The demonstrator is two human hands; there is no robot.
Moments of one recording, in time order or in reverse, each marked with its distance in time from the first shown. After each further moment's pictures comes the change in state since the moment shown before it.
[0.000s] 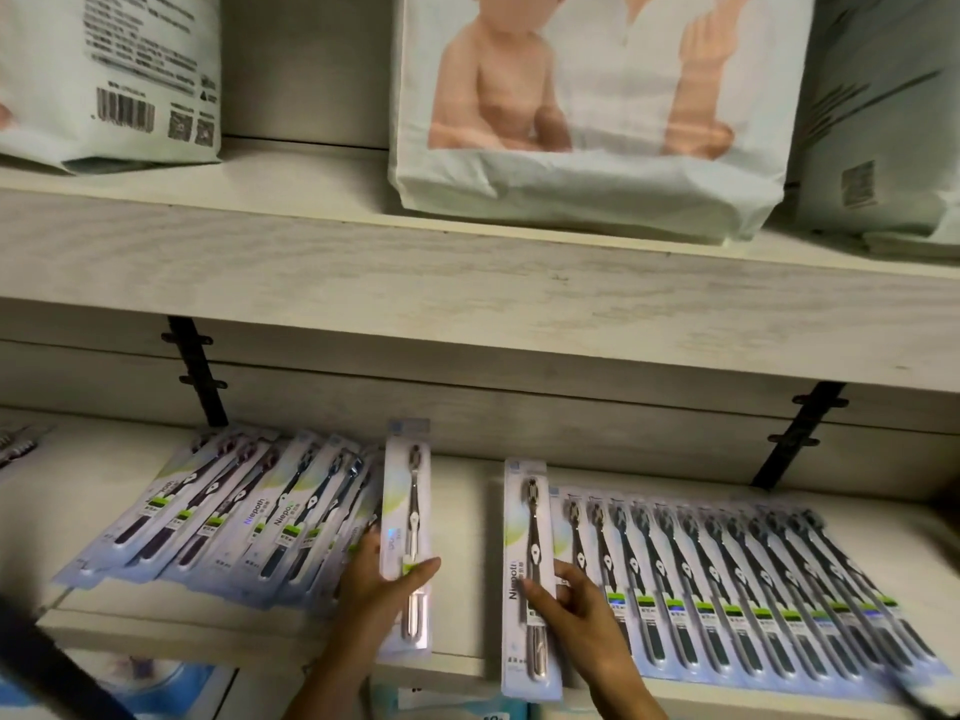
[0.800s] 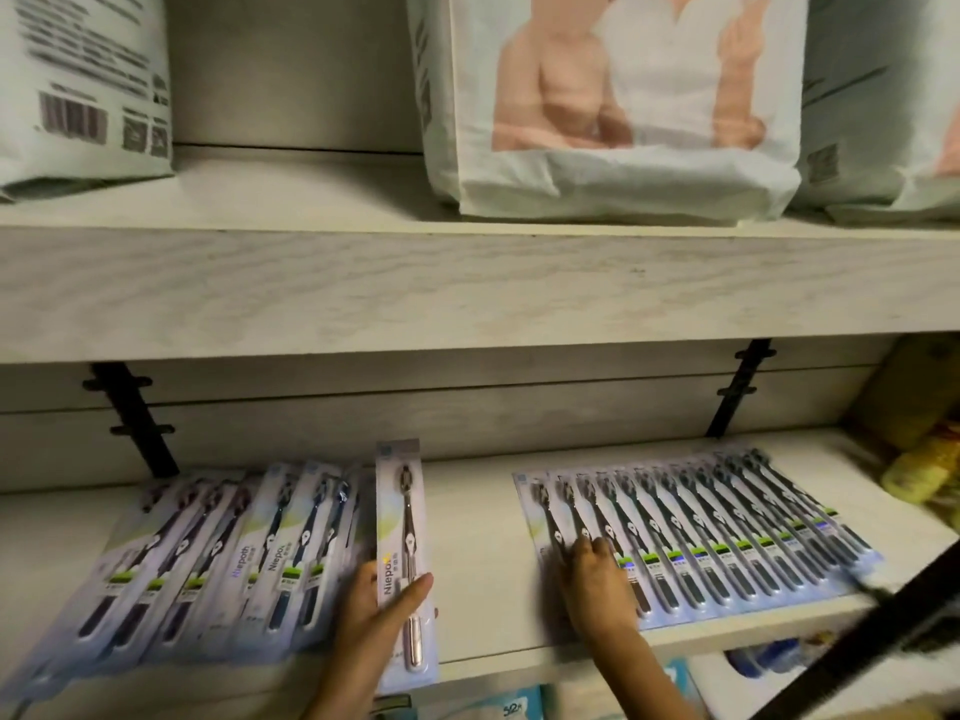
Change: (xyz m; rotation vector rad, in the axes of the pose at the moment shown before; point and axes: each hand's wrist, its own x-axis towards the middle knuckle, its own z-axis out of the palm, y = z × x) left_hand 0.015 -0.013 -0.040 -0.242 -0.273 -0.036; right_hand 0.030 0.019 0.028 -1.085 0.434 0.029
